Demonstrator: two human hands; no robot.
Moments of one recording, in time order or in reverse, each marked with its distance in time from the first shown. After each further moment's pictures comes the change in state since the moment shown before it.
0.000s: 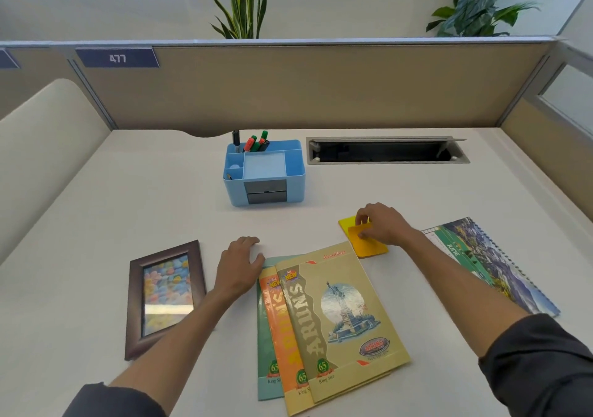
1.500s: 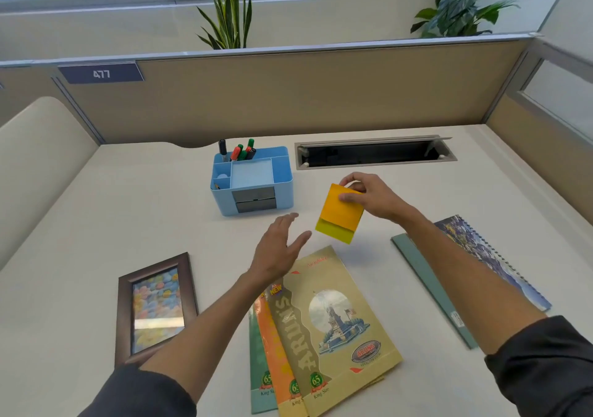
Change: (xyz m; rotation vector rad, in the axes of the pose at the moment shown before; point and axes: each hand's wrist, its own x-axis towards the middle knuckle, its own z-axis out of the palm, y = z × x) left_hand 0.024 0.102 0.019 -0.140 -0.055 0.199; right_hand -0.005 -0.020 -0.062 0.784 0.120 -0.040
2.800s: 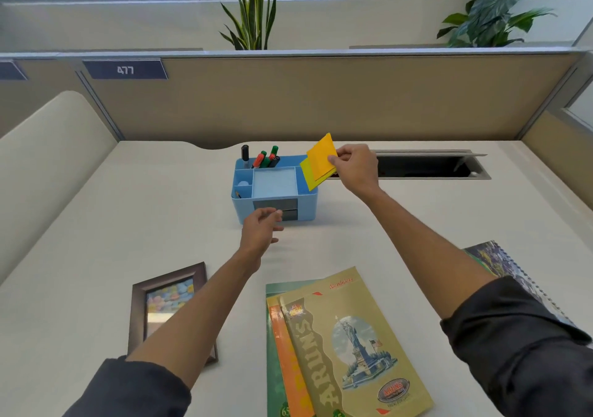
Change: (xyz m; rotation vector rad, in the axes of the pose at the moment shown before) left_hand 0.056 -0.041 -0.061 -0.713 0.194 -0.509; right_hand 0.111 -0.060 0.055 -0.131 0.495 -0.100
